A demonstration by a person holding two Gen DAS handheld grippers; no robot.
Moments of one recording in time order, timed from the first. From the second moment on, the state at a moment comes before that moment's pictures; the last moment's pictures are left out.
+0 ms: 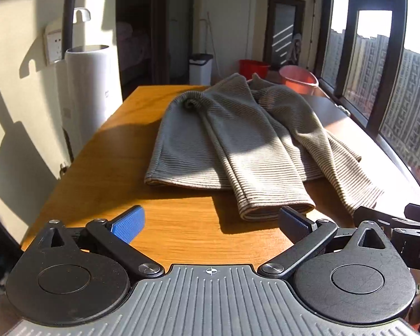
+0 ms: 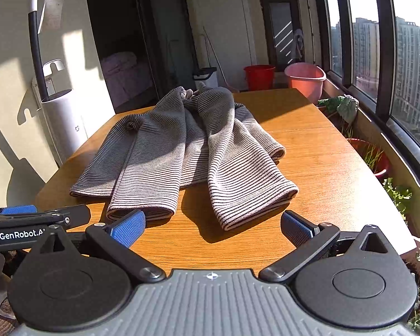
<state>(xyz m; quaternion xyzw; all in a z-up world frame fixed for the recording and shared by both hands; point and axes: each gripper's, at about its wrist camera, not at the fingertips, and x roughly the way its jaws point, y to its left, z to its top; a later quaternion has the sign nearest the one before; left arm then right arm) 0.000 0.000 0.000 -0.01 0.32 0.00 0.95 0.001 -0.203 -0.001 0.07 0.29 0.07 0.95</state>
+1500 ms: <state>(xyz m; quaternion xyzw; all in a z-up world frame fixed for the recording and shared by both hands) 0.000 0.000 -0.006 0.00 0.34 0.00 0.94 -0.001 -0.201 -0.004 0.05 0.31 0.06 0.95</state>
